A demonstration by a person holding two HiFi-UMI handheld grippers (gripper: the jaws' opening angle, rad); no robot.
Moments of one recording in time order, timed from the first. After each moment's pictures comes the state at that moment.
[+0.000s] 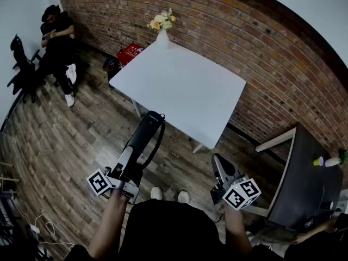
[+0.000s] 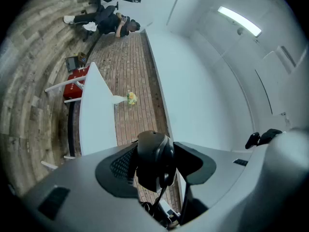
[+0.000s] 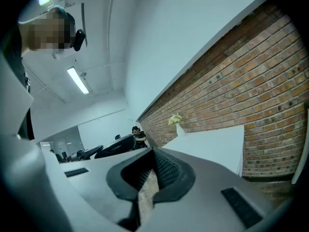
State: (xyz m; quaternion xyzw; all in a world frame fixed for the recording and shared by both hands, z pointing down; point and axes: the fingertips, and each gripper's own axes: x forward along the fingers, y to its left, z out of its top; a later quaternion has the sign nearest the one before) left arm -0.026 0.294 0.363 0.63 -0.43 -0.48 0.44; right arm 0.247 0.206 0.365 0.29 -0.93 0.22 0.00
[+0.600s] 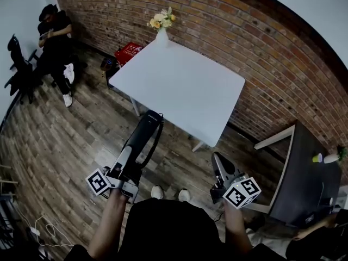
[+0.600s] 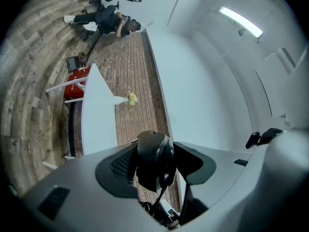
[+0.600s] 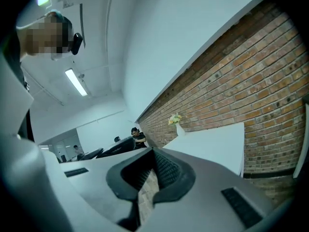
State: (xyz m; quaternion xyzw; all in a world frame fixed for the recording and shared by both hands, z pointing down) left arm -0.045 0.305 0.369 0.63 -0.43 -0.47 0.44; right arm 0.232 0.217 0.363 0.30 -0.93 0.23 -0.01
